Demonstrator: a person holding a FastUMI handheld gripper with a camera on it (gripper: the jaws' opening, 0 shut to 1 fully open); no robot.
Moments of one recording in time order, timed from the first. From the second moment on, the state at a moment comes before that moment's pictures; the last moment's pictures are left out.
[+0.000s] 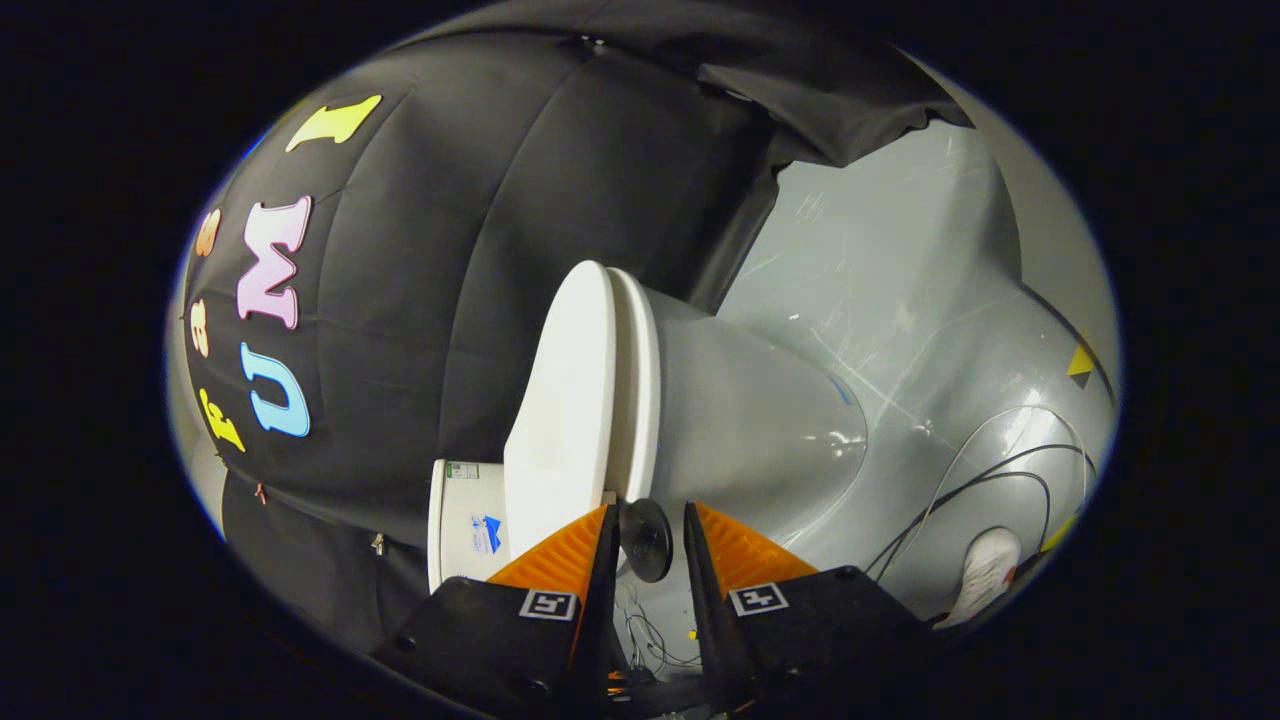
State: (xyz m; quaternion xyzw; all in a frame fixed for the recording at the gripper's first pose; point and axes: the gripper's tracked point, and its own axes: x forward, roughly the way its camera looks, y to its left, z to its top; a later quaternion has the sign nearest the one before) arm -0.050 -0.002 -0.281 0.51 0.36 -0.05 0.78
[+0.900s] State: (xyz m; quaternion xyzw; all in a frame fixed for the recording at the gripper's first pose) arm -0.048 -0.004 -0.273 0.53 0.36 -0.06 0.76
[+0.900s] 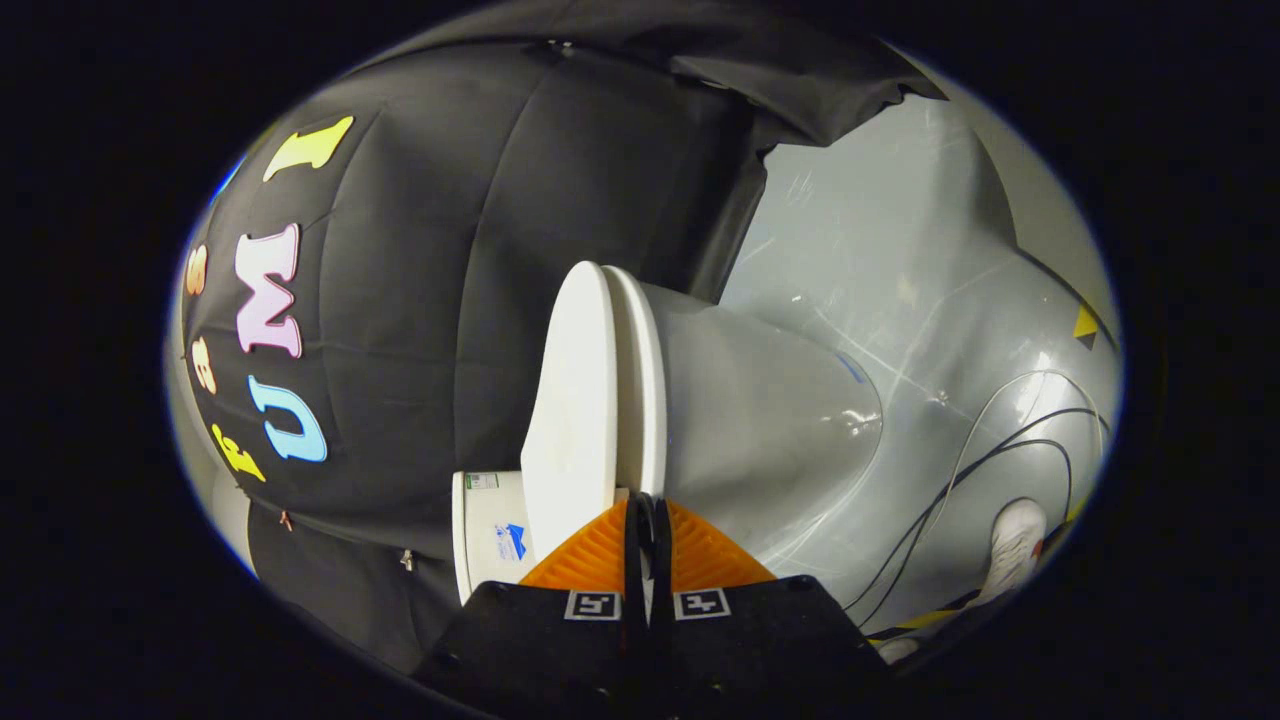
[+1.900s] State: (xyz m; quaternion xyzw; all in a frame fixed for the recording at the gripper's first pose) arm -0.023 0.042 -0.144 0.43 0.32 -0.05 0.84
